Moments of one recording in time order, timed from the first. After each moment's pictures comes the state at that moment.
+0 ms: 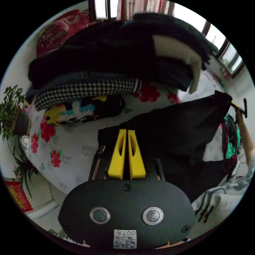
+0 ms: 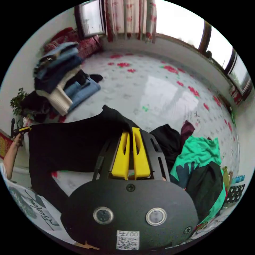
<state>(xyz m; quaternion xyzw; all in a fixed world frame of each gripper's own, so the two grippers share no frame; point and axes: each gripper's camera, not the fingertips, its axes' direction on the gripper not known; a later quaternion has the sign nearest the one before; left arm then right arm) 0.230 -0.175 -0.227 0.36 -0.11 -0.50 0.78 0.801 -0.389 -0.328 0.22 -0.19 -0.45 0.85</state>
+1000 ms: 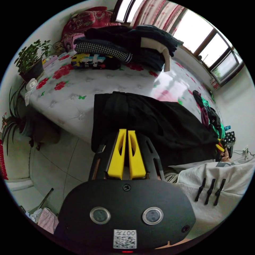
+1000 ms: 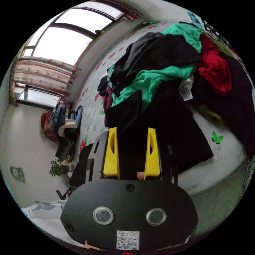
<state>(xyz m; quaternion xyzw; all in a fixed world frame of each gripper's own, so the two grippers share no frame) 0.530 -0.077 -0.072 0.40 -0.04 -0.55 0.73 1.387 -0.264 -0.201 0.06 -0.41 -0.03 0.91</state>
